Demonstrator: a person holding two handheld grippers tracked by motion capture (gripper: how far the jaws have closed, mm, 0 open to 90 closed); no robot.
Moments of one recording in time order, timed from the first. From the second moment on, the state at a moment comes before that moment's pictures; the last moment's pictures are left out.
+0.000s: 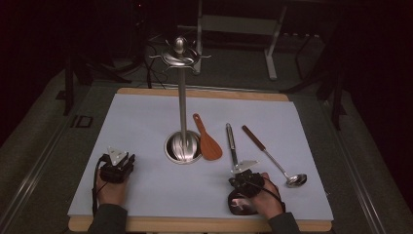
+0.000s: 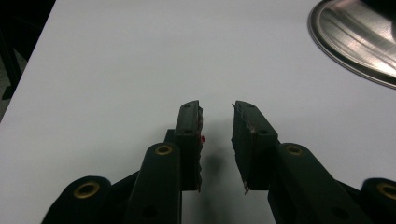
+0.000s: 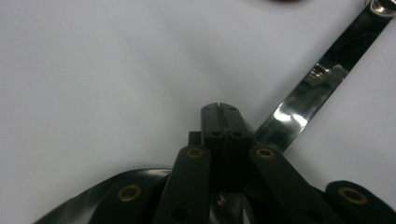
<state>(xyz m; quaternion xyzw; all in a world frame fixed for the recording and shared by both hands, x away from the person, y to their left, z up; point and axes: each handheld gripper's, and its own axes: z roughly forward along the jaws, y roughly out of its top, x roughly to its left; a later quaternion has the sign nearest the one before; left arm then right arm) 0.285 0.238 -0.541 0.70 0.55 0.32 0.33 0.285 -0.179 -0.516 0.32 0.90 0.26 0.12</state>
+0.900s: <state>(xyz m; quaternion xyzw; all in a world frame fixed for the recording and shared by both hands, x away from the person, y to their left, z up) 0.286 0.238 -0.541 0.70 0.55 0.32 0.32 0.322 -0.225 -0.488 0.43 0.85 0.28 0.15</state>
